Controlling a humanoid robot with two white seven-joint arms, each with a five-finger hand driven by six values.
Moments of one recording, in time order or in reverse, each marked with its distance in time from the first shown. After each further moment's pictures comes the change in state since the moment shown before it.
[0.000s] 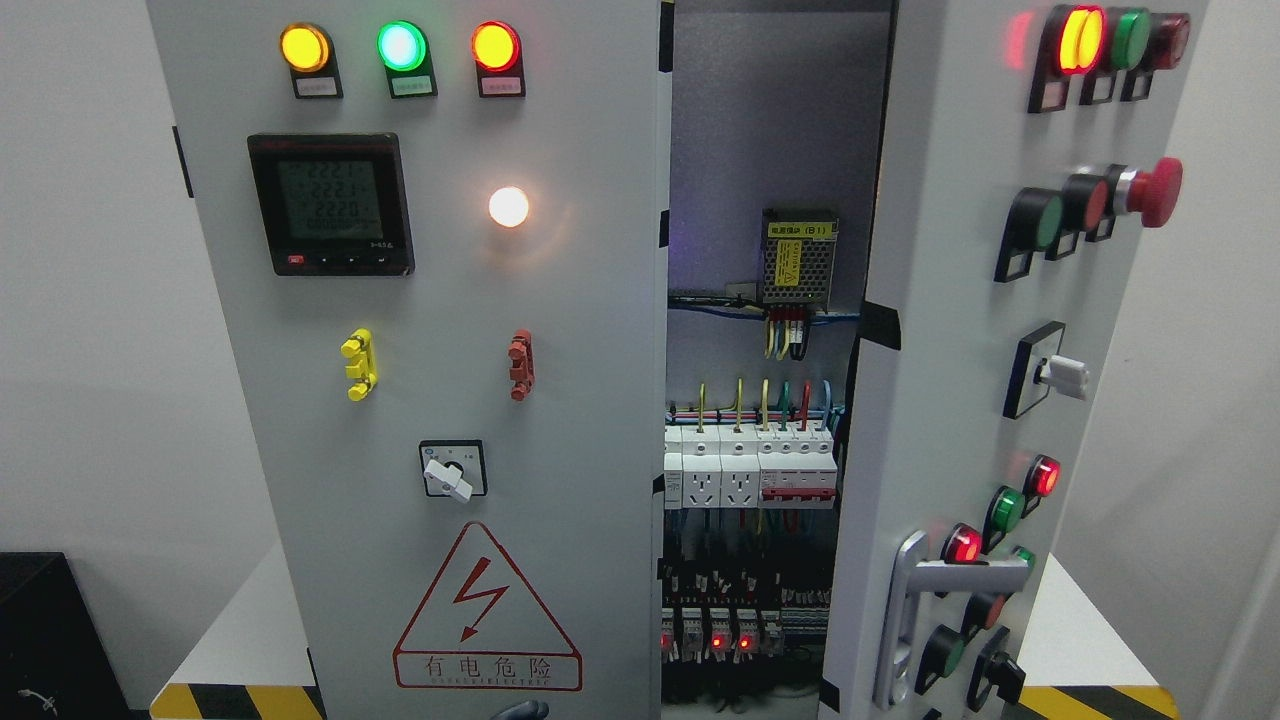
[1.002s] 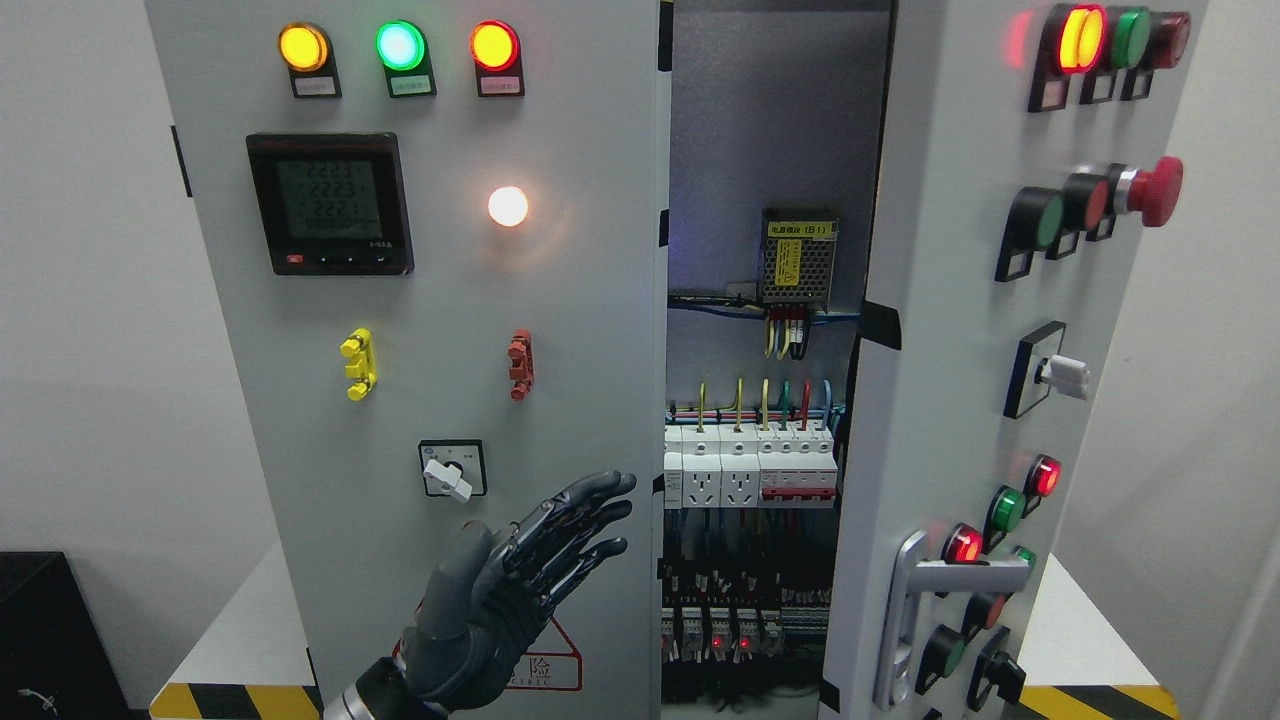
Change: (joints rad) left arm -0.447 -0.021 -0.117 -0.081 0.134 0.082 0.073; right arm 0.000 0.000 0.000 0.000 0.000 0.000 0.000
